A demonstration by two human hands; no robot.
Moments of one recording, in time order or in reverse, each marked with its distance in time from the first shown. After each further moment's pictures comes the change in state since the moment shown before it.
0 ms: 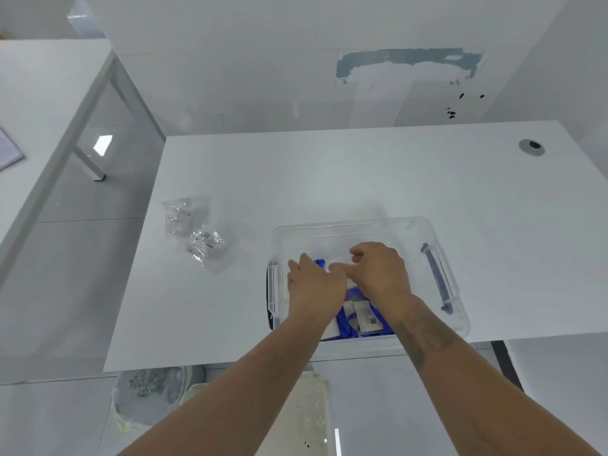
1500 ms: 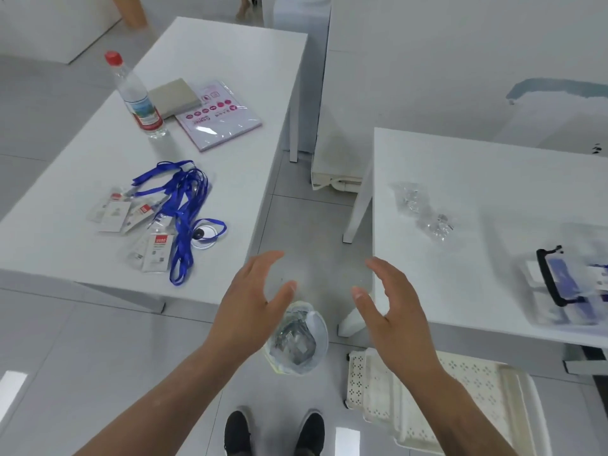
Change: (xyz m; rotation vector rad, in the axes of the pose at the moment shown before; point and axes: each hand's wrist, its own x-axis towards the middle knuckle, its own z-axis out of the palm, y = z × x) left_hand -0.073 -0.346 -0.521 0.129 0.255 0.414; right_hand -0.279 -0.356 0.277 0.275 0.047 -0.385
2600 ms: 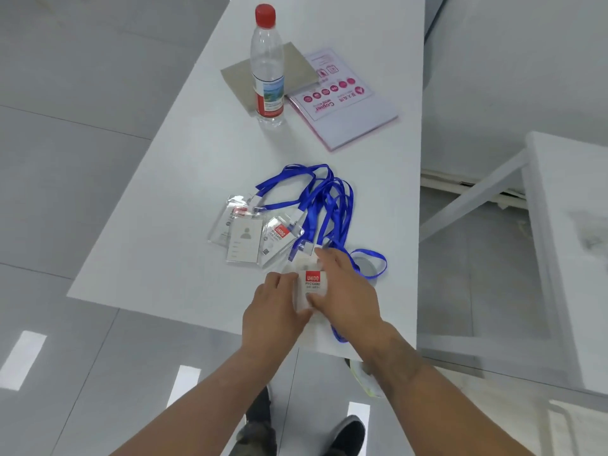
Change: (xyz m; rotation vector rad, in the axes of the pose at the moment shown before) left_hand 0.137 -0.287 -0.168 0.277 -0.106 -0.233; right_hand 0.158 -0.182 0.389 -0.481 -0.388 0.004
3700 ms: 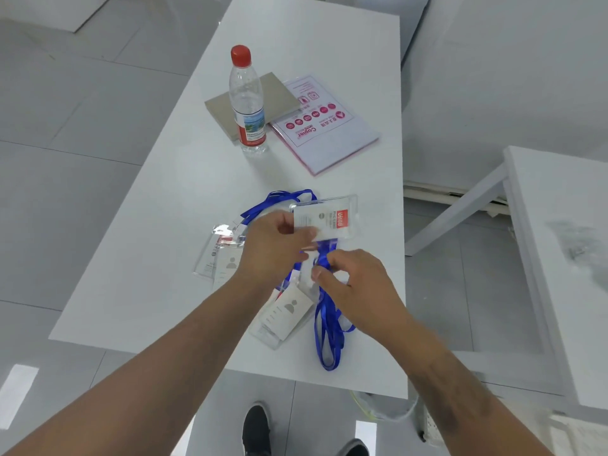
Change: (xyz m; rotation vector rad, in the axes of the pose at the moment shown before) left_hand 0.063 0.094 -0.105 -0.899 -0.041 -0.051; right_hand 0.001 -0.001 -0.086 0.294 0.151 -0.122
